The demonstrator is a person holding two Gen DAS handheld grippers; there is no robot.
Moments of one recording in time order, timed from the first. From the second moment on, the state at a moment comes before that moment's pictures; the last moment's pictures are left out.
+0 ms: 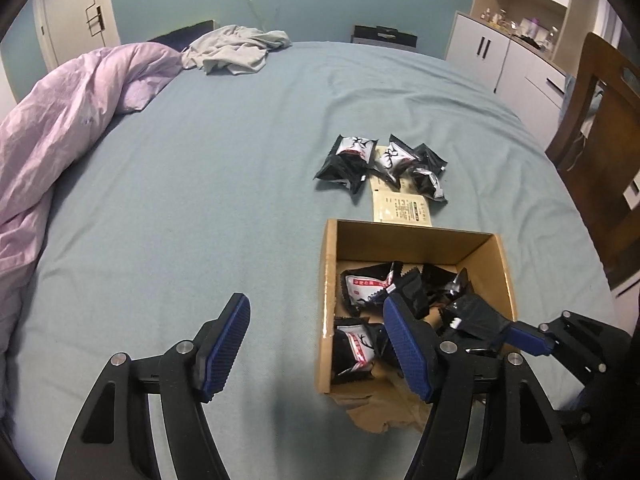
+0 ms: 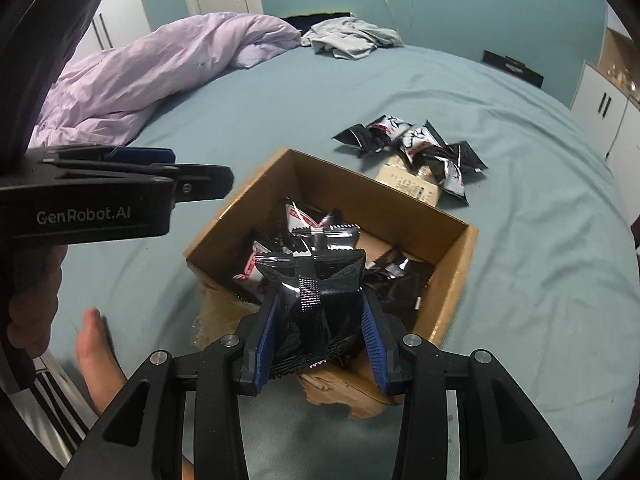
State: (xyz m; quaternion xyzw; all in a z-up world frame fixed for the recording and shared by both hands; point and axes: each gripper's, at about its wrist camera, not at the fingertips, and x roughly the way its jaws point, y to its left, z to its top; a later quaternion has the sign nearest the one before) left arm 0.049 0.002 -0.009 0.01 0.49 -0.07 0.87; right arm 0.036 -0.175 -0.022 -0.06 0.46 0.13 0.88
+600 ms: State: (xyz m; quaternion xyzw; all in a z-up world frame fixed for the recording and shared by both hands) left arm 0.043 -0.003 -0.004 0.04 0.47 -0.06 0.88; right arm 0.010 -0.231 0.024 0.04 0.38 0.01 0.93
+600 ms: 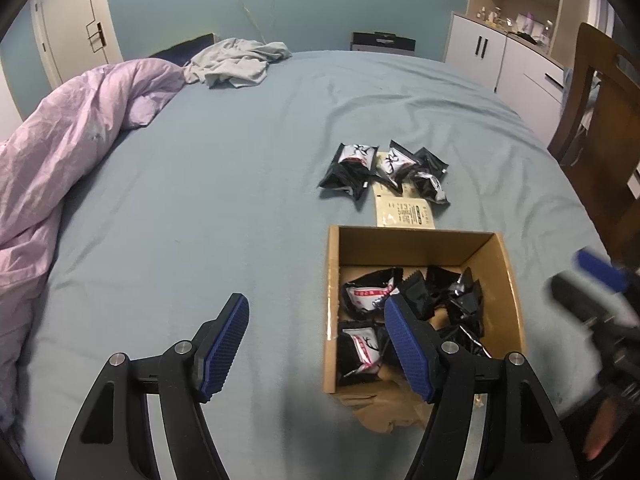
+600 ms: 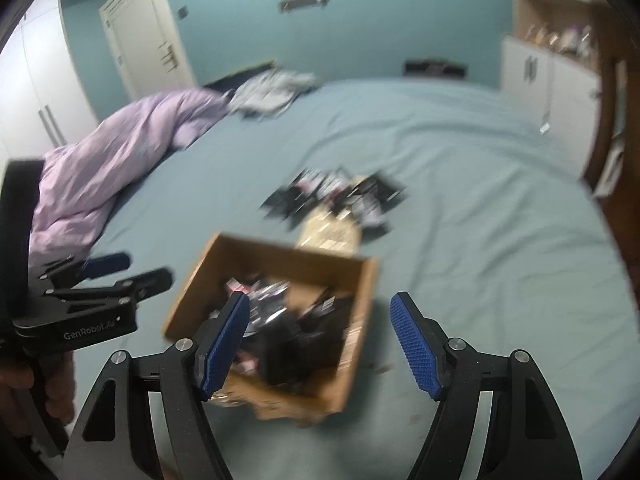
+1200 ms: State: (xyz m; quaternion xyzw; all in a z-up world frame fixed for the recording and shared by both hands) left arm 0.058 0.004 0.012 0.04 0.43 -0.01 0.90; right arm 0.083 -0.288 -0.002 0.05 0.44 -0.05 0.89
